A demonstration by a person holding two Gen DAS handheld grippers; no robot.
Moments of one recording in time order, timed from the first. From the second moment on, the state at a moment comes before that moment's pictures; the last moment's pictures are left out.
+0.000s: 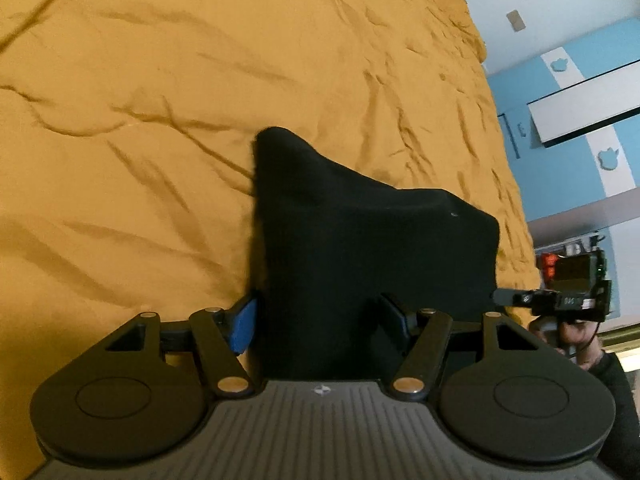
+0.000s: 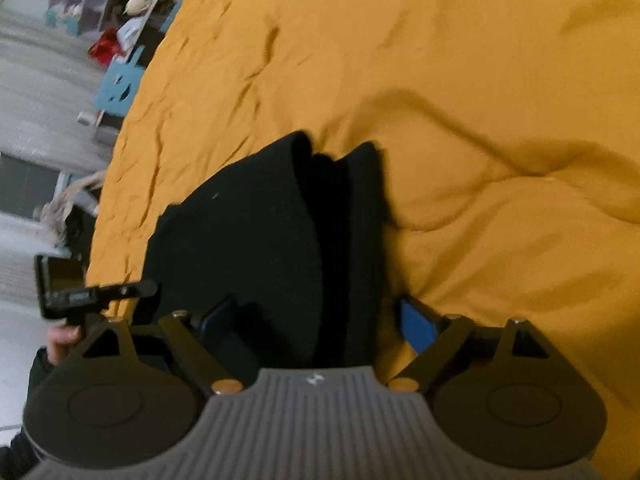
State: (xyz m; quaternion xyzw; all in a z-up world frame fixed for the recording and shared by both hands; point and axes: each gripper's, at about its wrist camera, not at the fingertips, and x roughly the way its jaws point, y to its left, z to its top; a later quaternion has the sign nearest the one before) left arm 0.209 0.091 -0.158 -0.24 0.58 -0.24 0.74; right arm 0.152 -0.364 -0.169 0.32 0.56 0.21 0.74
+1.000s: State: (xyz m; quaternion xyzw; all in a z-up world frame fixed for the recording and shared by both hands) left arm 0.183 0.072 -0.106 -0.20 0.53 -0.25 0.78; right arm 0.140 -0.339 -0.110 0.30 0.51 0.26 0.76
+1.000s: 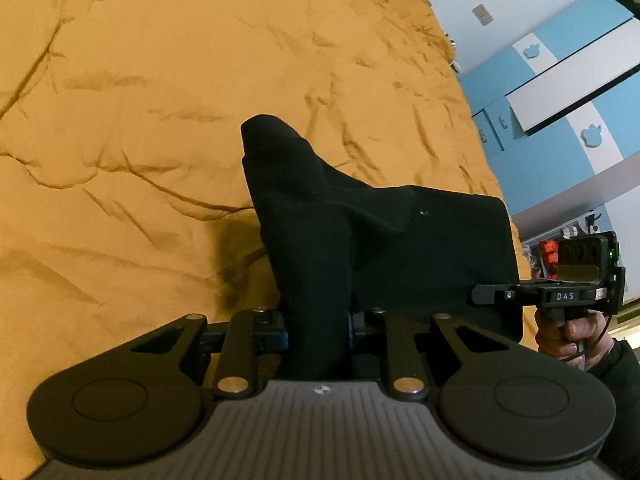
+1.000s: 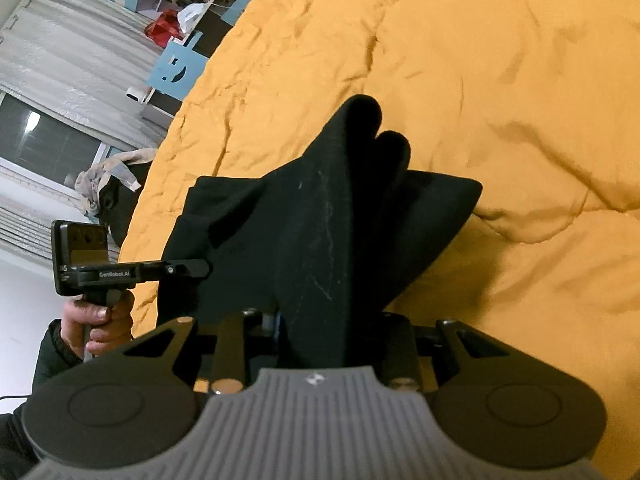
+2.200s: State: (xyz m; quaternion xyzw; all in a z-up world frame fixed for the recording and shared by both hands) left arm 0.247 0.348 -0.041 -0.19 0.52 -0.12 0.83; right arm 0.298 -0.029 -0.056 0.28 0.48 0.31 0.77
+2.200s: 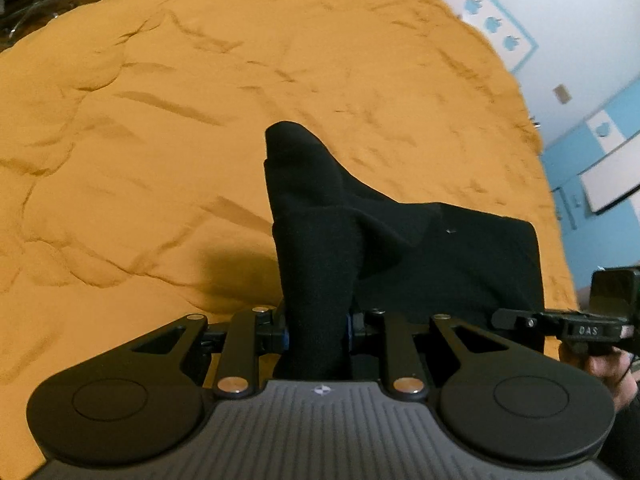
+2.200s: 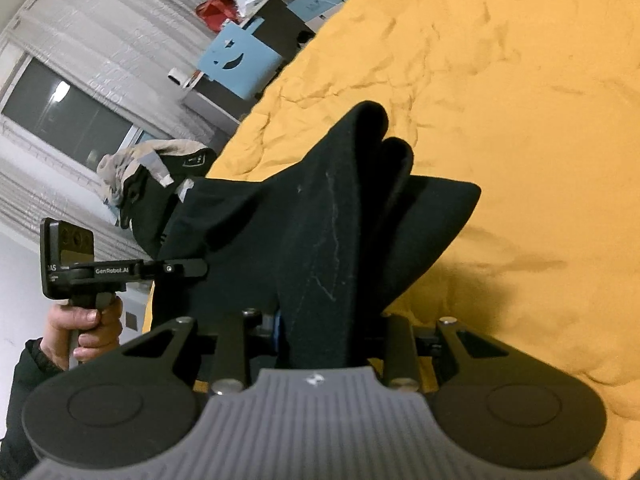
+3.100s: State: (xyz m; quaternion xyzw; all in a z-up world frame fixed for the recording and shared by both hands) left arm 0.180 0.402 -0.072 -0.10 0.54 0.07 0.83; right arm 0.228 -0.034 -0.106 0.08 0.52 0.17 0.83
